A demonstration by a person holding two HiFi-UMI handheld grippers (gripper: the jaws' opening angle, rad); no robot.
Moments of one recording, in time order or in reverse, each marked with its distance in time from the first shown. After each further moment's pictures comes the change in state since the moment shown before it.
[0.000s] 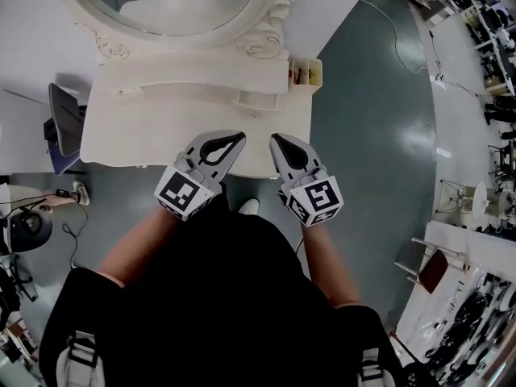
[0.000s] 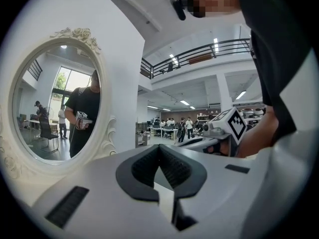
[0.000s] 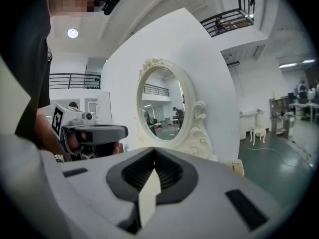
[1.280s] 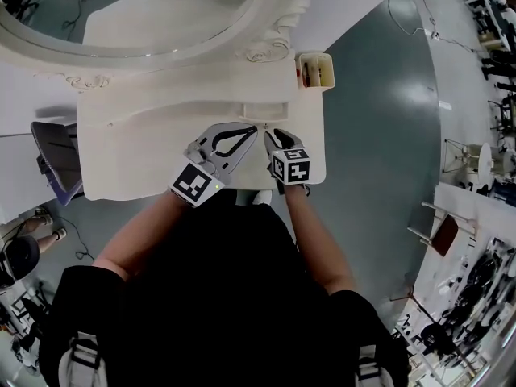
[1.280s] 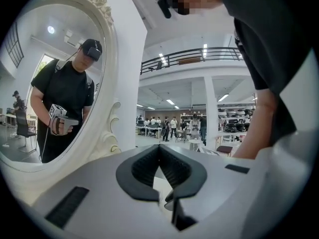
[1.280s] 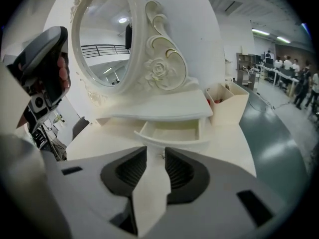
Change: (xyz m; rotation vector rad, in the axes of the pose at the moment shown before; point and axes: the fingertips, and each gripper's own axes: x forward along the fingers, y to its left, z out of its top) left arm 0.067 0.108 -0.052 0.009 0.015 -0.230; right arm 0.138 -0.096 -0.207 0.335 0.534 -0.318
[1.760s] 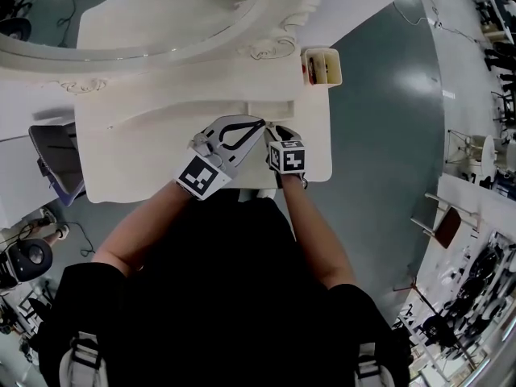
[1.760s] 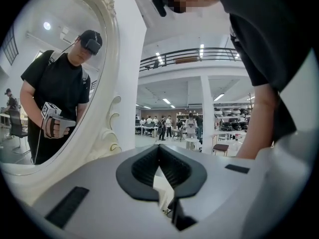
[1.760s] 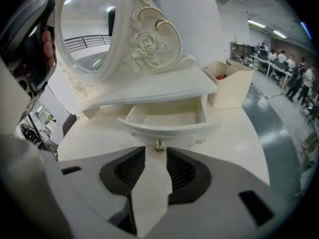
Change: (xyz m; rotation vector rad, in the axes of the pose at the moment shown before) left arm 0.018 0.021 -0.011 0.030 0.005 -0.061; right arm 0.045 -0.013 -0.025 0.071 0.129 -0.069
